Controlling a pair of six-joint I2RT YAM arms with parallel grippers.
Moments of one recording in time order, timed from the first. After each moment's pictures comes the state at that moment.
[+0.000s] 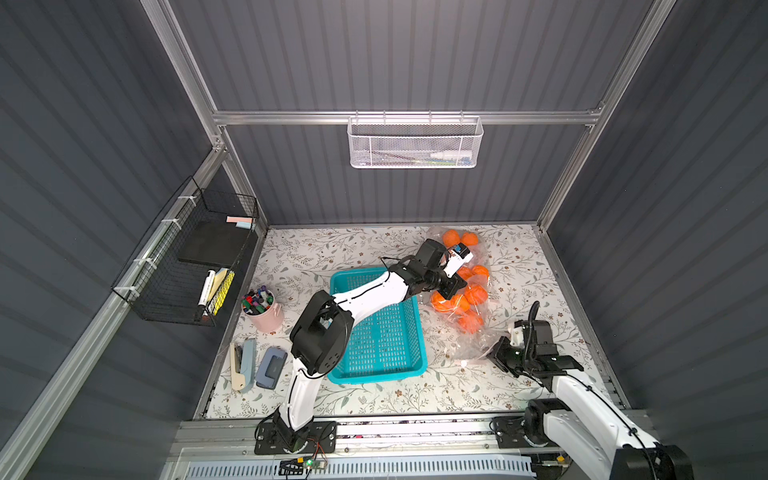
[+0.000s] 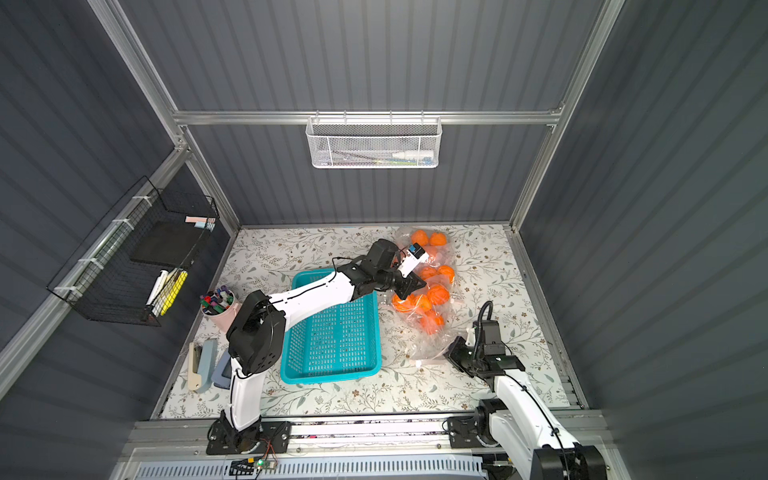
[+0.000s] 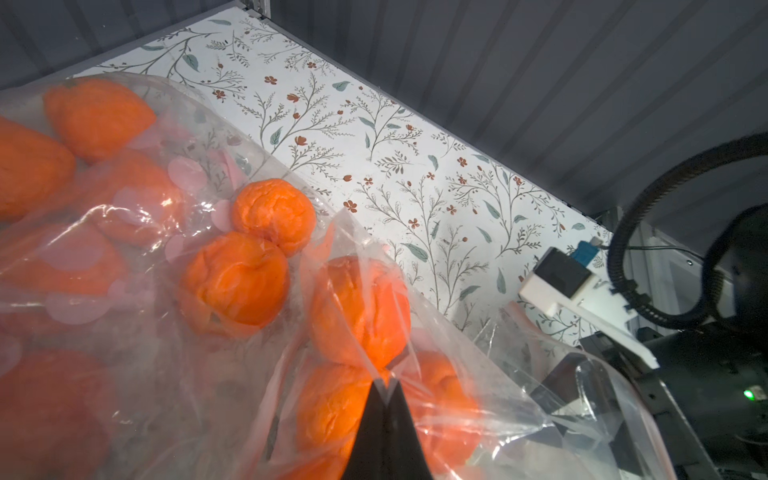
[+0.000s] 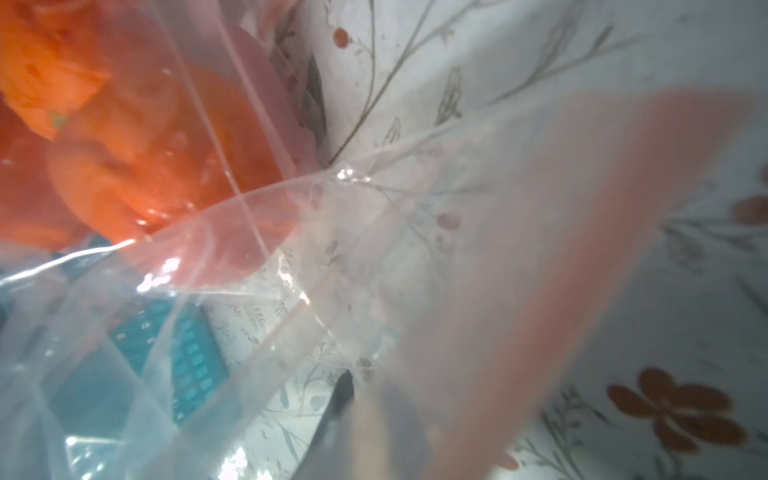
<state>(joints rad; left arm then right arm) -0.77 2.05 1.66 -0.20 0.45 -0.03 0.05 0.89 0.26 -0.41 -0.44 0.74</state>
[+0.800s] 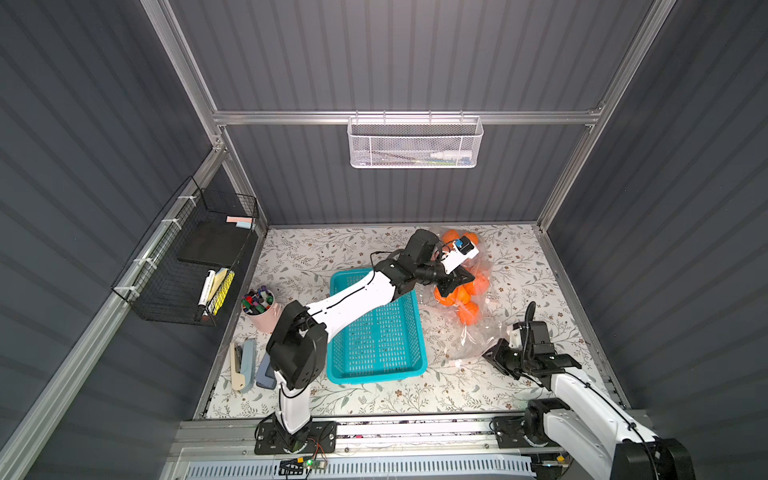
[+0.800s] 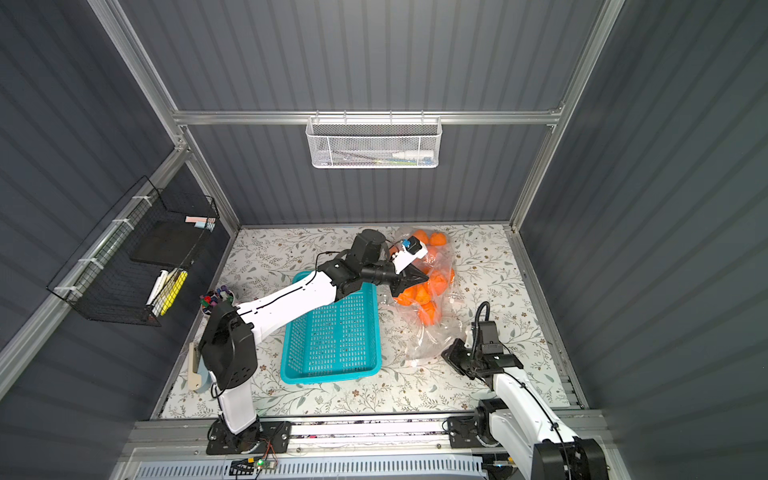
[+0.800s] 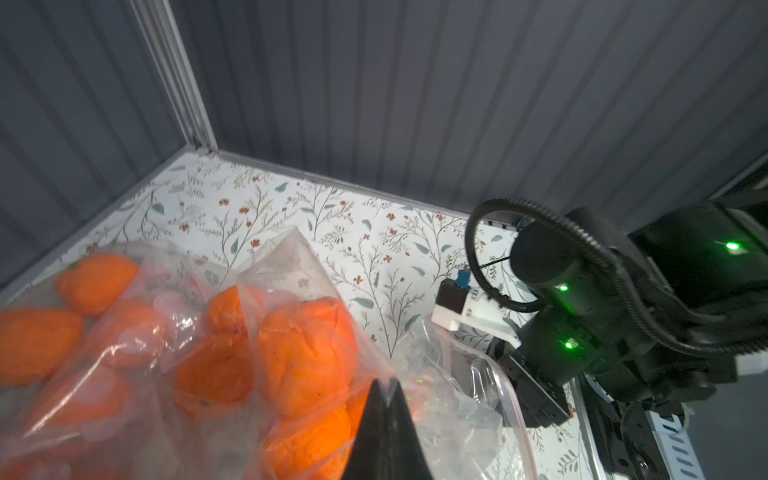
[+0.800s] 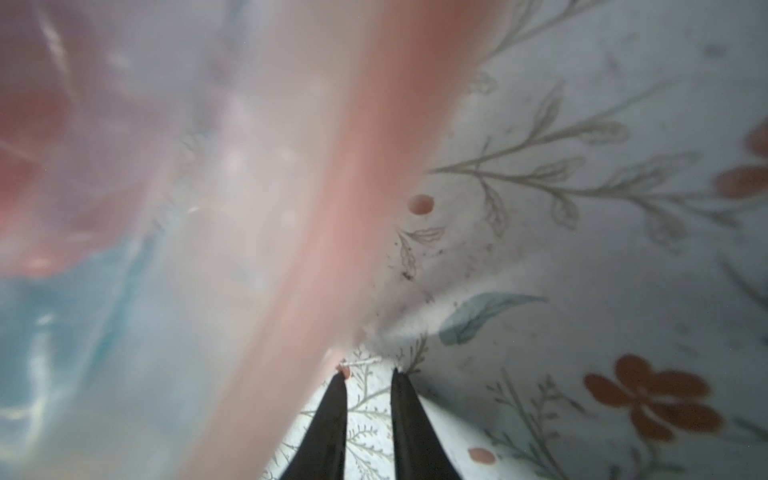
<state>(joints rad) -0.78 1.82 1.54 -0.12 0.65 0.16 0.07 0.87 0.26 -0.43 -0.40 0.73</state>
